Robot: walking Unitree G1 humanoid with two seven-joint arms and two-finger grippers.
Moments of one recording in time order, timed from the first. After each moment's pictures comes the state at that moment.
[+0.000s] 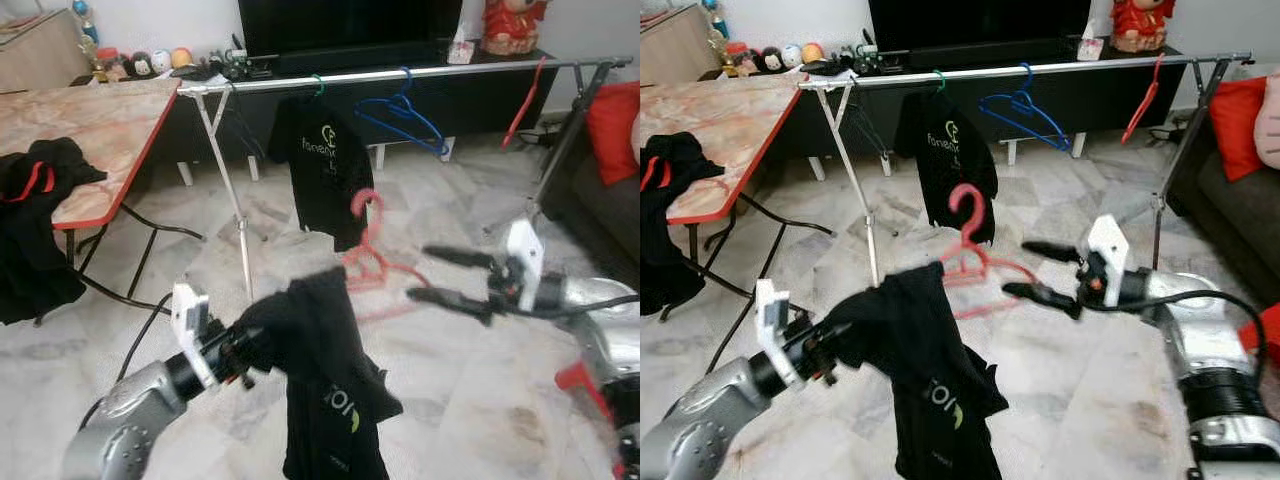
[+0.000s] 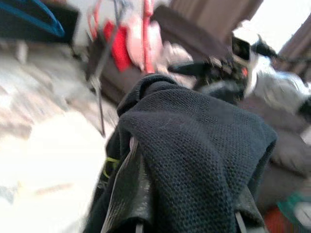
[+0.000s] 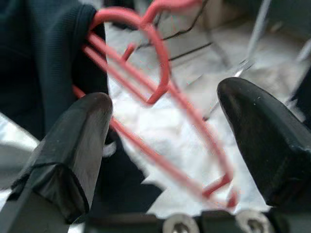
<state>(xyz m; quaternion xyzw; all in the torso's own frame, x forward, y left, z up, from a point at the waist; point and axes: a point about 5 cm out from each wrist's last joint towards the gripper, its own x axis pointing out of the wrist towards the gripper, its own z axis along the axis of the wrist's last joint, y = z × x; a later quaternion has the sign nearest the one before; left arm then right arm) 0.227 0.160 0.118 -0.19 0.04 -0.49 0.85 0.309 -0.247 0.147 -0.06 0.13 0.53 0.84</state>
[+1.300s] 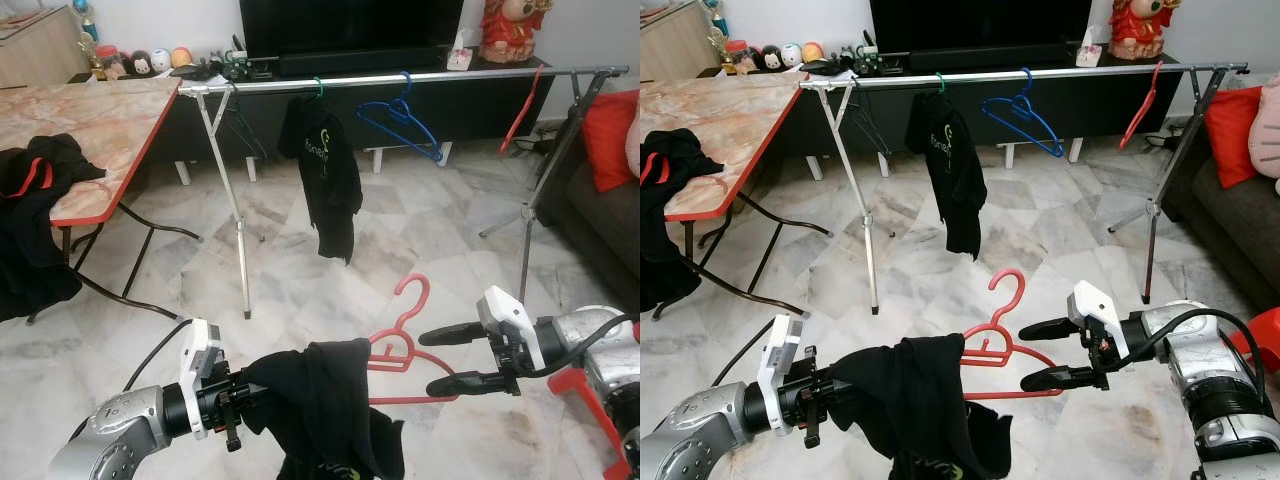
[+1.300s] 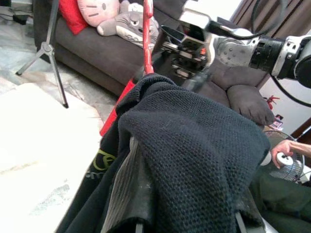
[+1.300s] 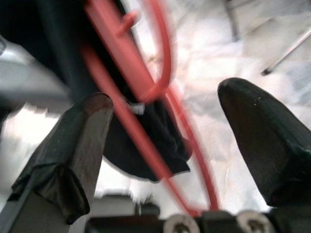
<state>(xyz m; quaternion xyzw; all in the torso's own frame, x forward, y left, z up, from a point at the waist) 0.214 0.155 0.110 -0.14 0.08 -0.58 0.80 0.295 -0.244 0.104 -0.07 0.24 0.60 0.76</state>
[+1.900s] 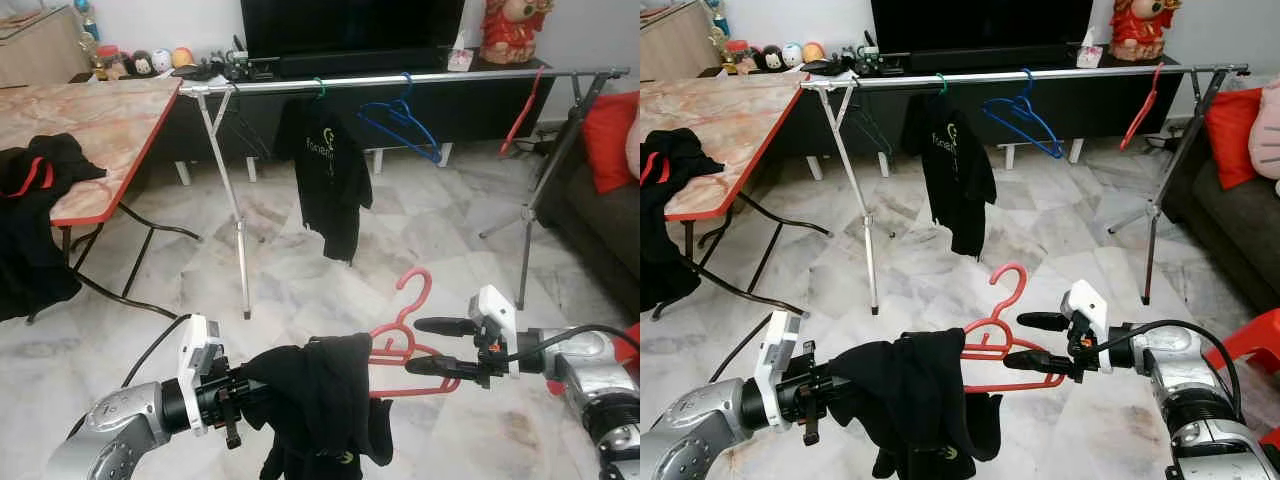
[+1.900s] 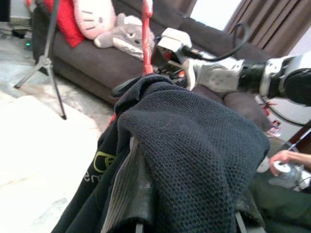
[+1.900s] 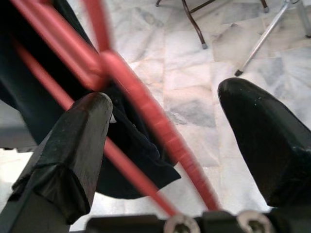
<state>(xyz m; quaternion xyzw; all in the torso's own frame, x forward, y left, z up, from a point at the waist) 0.211 0.159 0.124 -0.15 0.06 -0.59 0.79 0.294 -0.244 0.083 -0.03 0.22 0.53 0.82</state>
